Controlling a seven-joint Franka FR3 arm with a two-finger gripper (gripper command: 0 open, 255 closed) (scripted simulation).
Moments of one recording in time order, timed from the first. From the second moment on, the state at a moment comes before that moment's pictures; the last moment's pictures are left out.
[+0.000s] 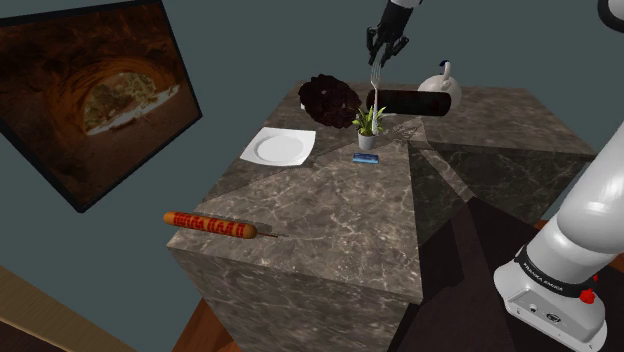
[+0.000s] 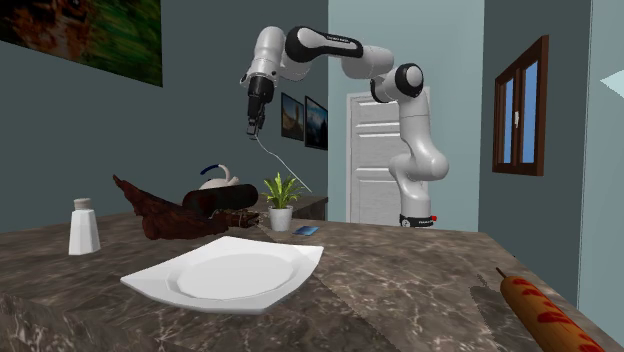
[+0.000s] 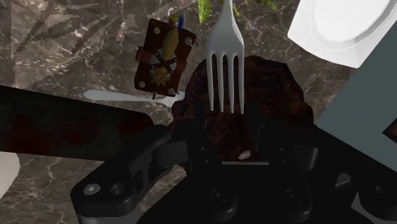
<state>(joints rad) -0.12 0.08 -0.09 -1.62 0.22 1.93 0.26</state>
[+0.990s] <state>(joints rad) -0.30 0.00 -0.25 -1.71 0.28 1.85 -0.08</state>
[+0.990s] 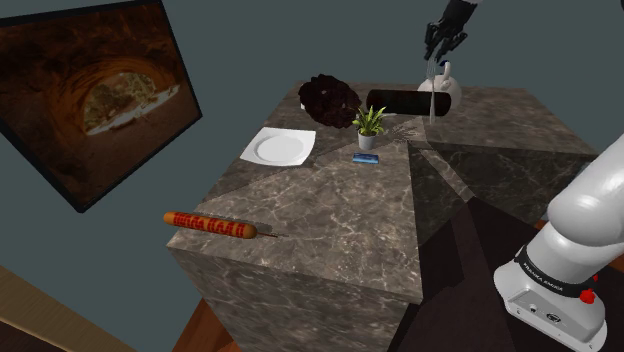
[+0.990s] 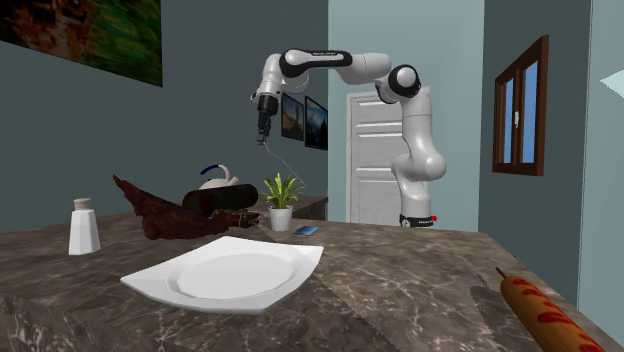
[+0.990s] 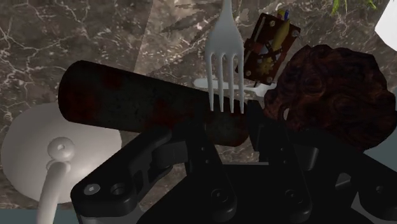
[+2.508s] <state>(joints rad) -0.70 0.39 -0.47 -1.19 0.48 1.52 -0.59</state>
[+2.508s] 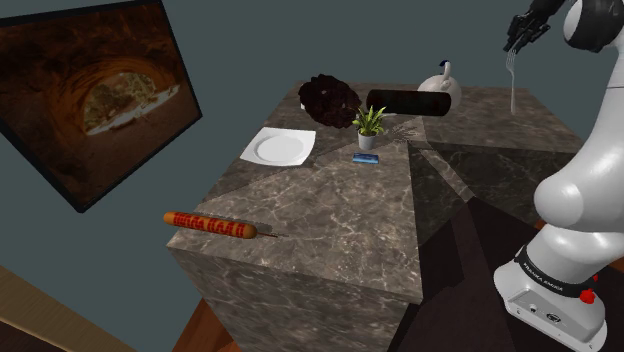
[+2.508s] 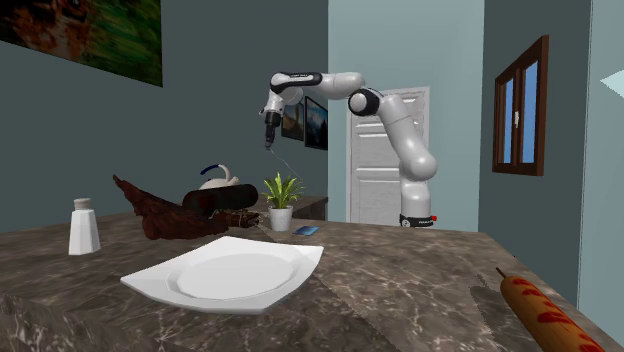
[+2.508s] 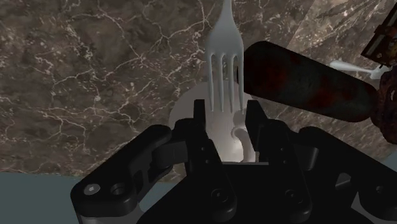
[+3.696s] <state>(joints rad) -0.78 0.51 -0.48 -1.19 0.52 1.59 -0.71</state>
